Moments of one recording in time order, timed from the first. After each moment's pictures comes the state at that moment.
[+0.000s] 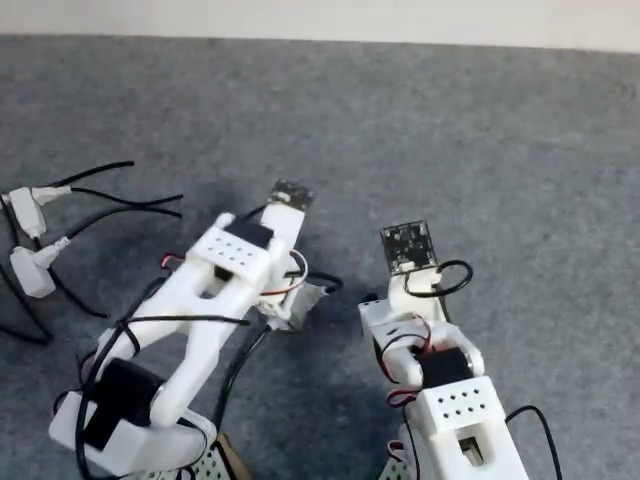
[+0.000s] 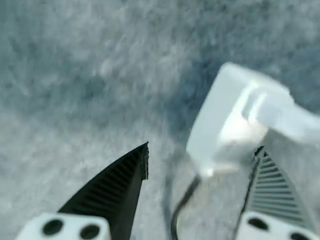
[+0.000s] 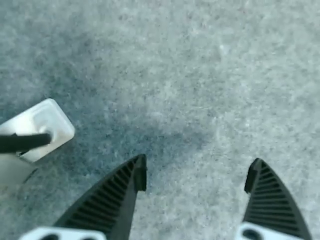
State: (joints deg) left arm 18.6 -6.7 37.5 64.6 -37.7; right arm -18.0 -63.6 81.5 40.3 2.1
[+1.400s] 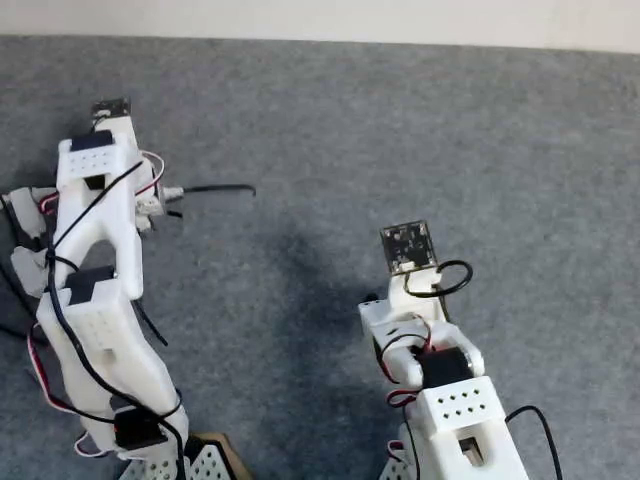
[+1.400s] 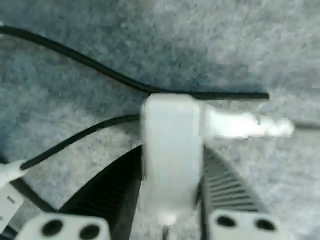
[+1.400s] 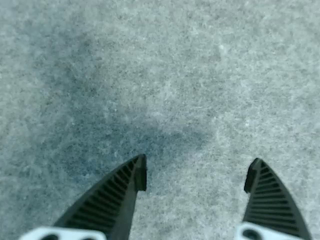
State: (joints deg) left arm -20.0 30.5 -13.8 73.8 -38.9; right arm -18.0 -63.6 81.5 40.3 2.2
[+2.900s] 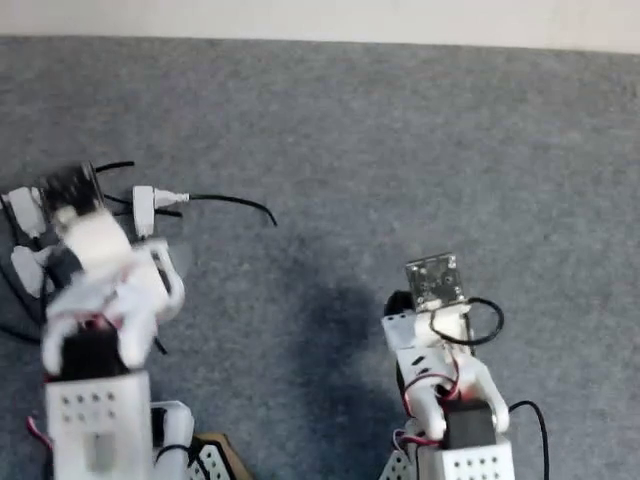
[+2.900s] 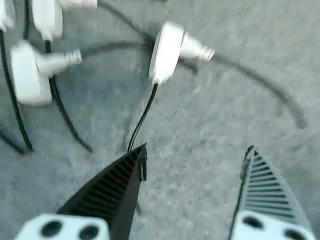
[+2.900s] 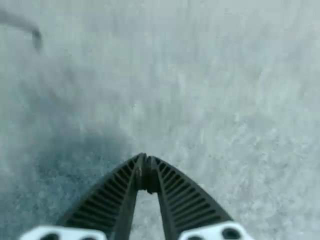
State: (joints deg) left arm -12.6 -73.5 64.4 63.4 -23.7; right arm -10.7 -102.2 91.6 58.7 11.0
